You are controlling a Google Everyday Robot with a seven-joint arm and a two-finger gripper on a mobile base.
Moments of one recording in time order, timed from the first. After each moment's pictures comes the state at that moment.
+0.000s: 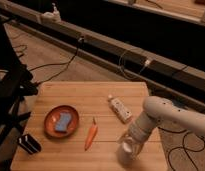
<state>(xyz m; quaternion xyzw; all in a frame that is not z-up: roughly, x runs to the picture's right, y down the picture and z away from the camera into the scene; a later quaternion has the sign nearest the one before) 0.131 0.273 0.689 -0.40 -0.32 -0.14 0.85</state>
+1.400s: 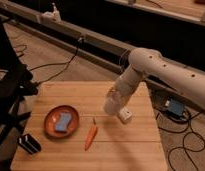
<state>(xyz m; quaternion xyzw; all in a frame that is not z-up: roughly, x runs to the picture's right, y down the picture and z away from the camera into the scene) 0.064 0.054 0.693 -0.26 -0.31 -0.27 0.87</state>
